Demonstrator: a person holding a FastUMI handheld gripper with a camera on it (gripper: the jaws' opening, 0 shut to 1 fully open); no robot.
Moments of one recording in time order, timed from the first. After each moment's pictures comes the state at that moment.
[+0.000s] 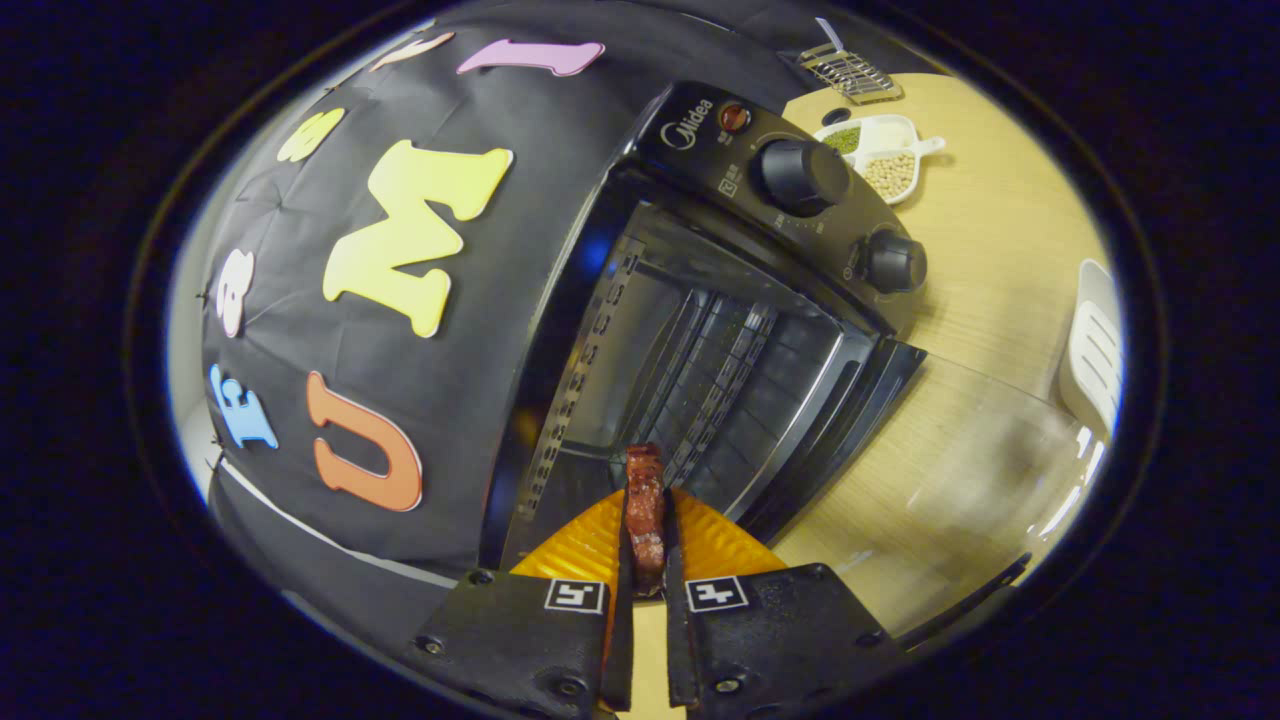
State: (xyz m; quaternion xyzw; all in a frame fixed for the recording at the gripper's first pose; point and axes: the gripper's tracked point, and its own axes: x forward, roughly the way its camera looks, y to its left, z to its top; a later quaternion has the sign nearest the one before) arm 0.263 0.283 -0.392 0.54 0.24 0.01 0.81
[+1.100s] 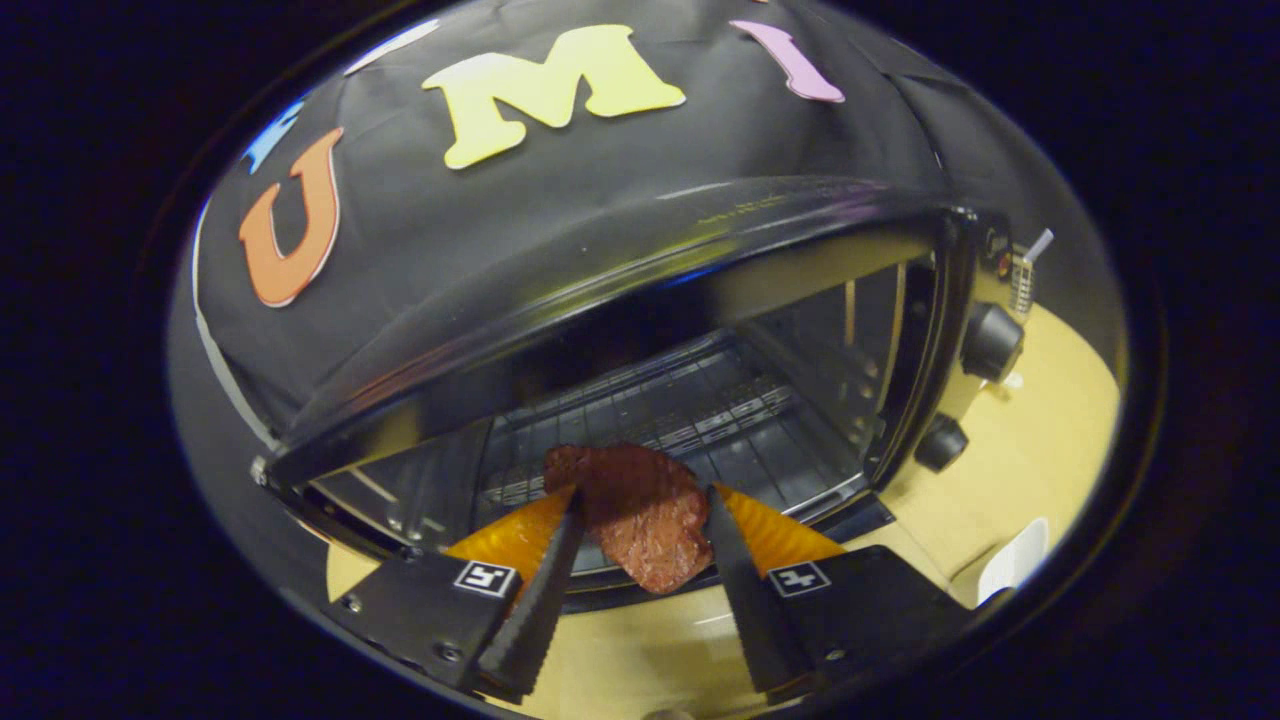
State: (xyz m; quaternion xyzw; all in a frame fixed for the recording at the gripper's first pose) arm 0.287 0.264 -0.430 0.16 0.28 -0.04 0.95
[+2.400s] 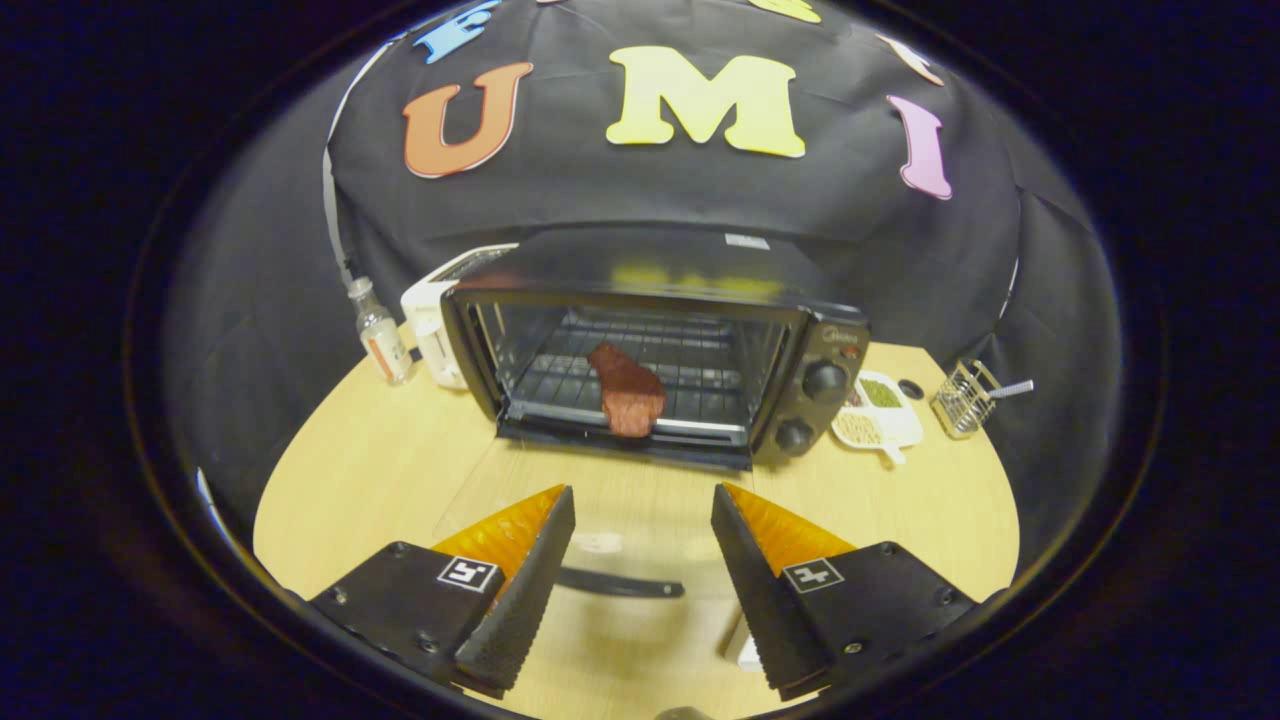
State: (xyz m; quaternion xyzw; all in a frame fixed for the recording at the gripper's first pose) arm 0.103 0.220 -0.370 -0.03 0.35 0.09 0.93
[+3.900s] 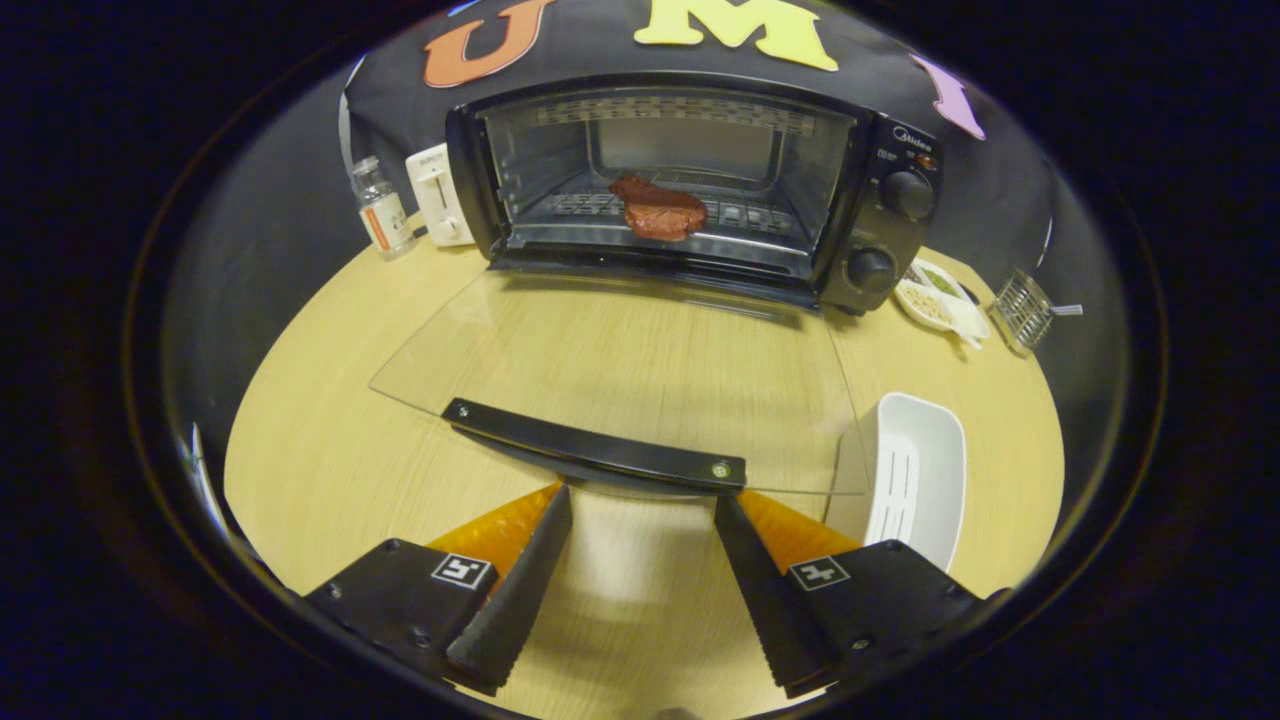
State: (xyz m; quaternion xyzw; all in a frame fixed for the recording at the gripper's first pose) arm 0.070 0.226 -0.503 -0.04 0.44 0.11 0.89
